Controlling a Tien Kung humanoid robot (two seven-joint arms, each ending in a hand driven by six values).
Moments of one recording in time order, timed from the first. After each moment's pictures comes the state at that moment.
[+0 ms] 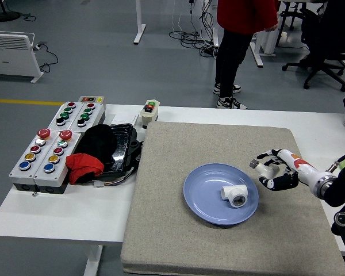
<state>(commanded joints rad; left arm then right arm) -0.14 0.12 -0.23 -0.26 0.29 0.14 0.15 0.53 -0.08 1.39 1.27 -2.00 0.40 -0.24</state>
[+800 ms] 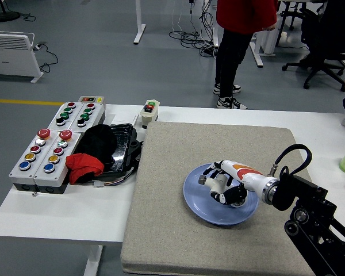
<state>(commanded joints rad) -0.14 0.12 -0.23 -0.26 0.29 0.14 0.15 0.61 -0.04 1.08 1.21 -2.01 0.36 -0.17</state>
